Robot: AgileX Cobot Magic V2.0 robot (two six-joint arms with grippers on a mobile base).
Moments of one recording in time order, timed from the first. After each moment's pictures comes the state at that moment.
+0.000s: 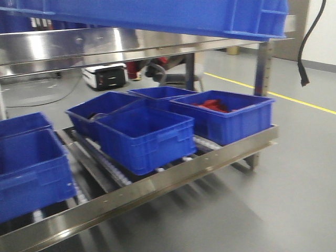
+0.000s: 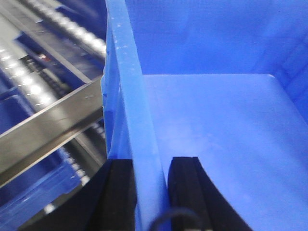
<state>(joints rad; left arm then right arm) -0.28 1.83 -2.27 0.10 1.09 -0.16 0.18 1.92 -2.22 0.05 1.05 0.06</state>
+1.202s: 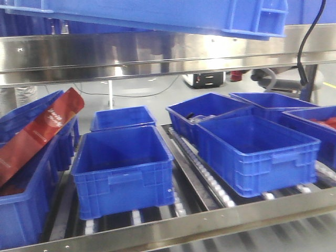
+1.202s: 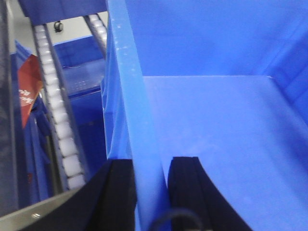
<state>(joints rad) -0.28 1.83 -2.27 0.10 1.09 -0.16 0.18 1.92 -2.22 0.05 1.05 0.06</state>
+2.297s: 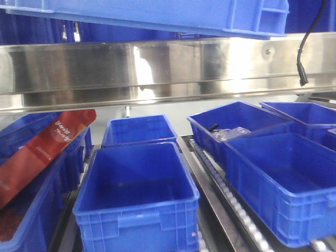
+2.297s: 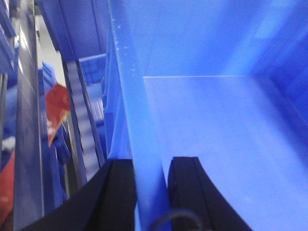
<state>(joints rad) -0.28 1.83 -2.27 0.10 1.09 -0.16 0.18 1.92 -2.22 0.05 1.05 0.06</state>
